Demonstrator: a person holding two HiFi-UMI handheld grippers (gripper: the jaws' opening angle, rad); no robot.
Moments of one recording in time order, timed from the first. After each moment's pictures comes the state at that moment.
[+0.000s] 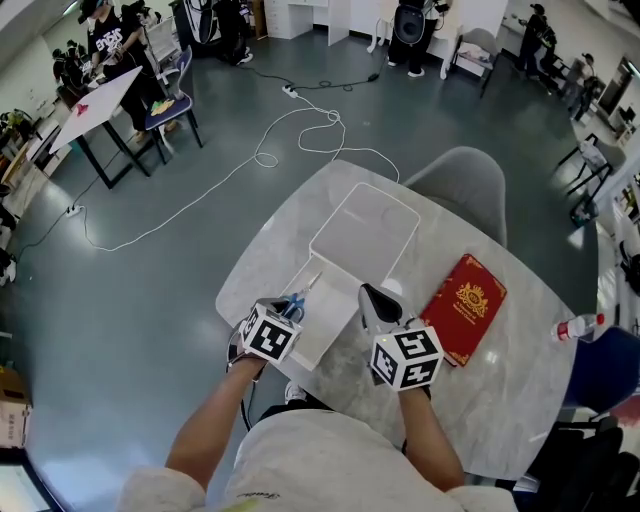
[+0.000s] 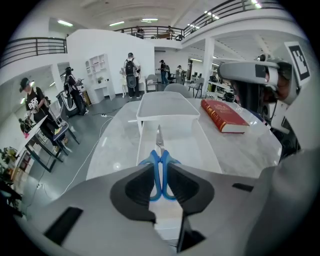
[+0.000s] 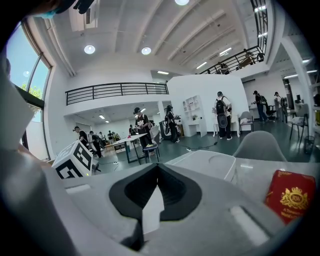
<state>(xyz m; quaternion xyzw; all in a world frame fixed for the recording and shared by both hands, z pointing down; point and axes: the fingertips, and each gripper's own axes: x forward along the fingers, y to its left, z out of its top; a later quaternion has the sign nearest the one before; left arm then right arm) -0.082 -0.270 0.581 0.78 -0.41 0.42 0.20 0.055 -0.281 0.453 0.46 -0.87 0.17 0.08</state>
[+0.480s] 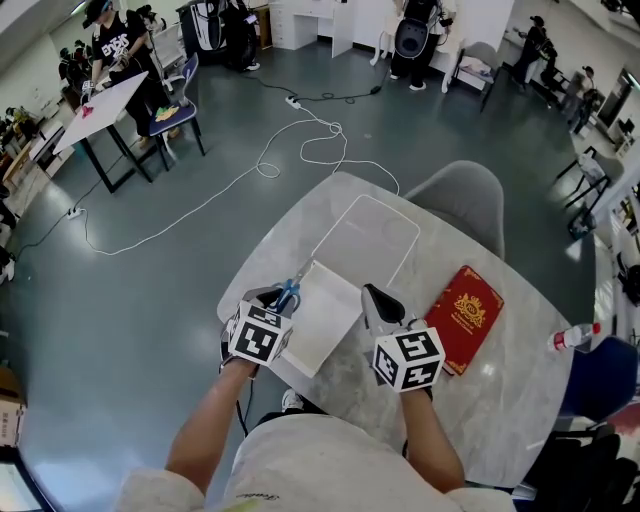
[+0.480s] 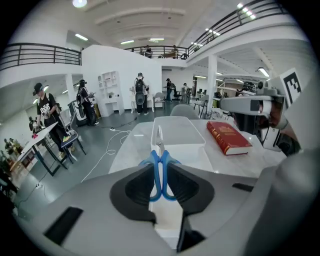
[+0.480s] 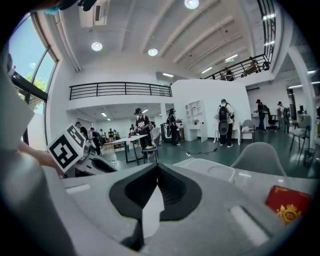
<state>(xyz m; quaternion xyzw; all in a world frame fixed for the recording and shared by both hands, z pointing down) -0.099 -0.295 0.511 0.80 -0.47 0.34 0.17 0.051 -0.290 0.430 0.46 -0.87 0.13 0.09</state>
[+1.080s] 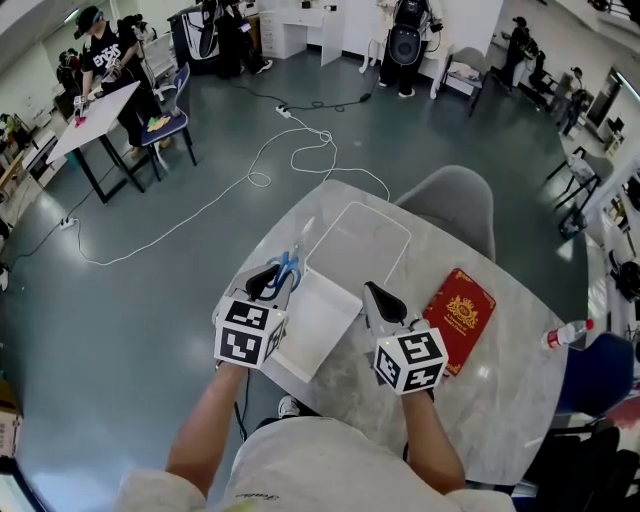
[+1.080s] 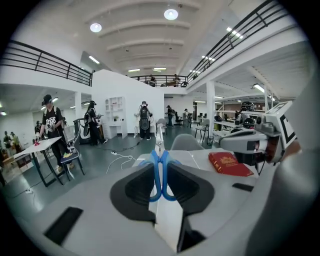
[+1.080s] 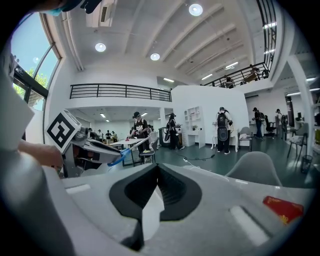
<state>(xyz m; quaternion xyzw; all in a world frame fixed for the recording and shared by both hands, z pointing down) -0.085 -0.319 0.418 0.83 -0.50 0.21 0.11 0.062 -0.291 0.402 0.47 -0.87 0.10 0.08</state>
